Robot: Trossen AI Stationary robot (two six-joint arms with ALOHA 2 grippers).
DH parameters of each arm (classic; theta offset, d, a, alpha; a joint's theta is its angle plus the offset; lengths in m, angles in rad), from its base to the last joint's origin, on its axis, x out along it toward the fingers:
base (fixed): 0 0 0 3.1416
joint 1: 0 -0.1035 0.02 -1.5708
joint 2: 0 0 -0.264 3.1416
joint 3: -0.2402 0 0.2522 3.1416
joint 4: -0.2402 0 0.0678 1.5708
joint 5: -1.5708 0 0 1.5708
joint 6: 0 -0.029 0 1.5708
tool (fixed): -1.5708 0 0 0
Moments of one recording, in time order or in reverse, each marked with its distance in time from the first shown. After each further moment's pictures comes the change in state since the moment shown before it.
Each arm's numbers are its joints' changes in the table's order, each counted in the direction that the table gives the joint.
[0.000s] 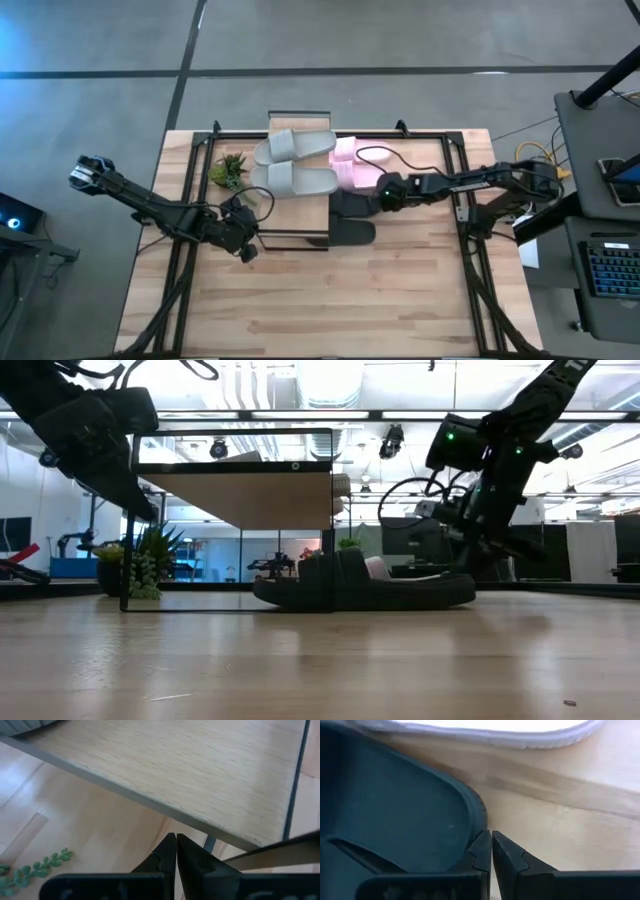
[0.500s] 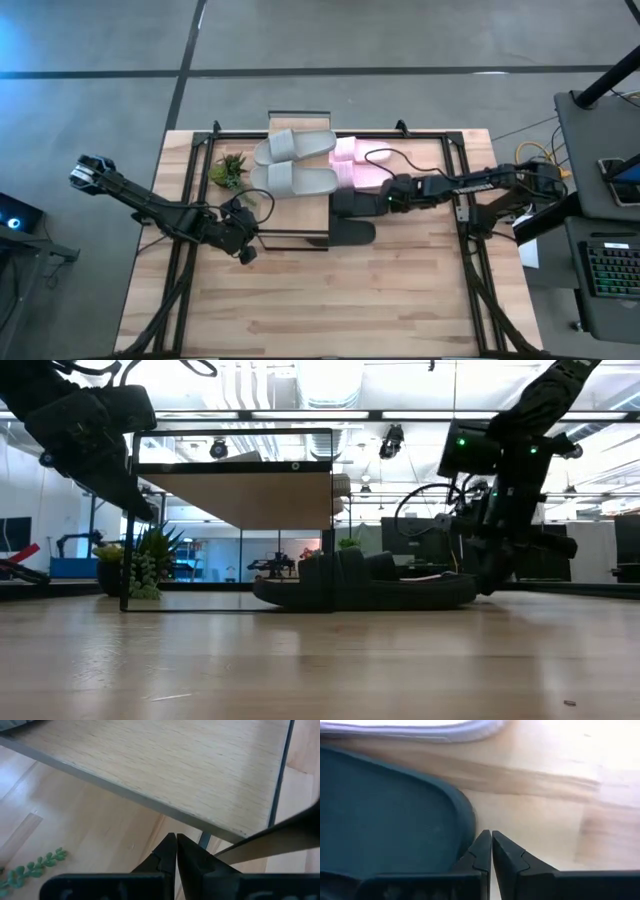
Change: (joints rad) left arm 0.013 0.000 0.000 0.001 0.008 -0.001; right arm -0.031 0.031 0.011 -0.176 0.114 -0.114
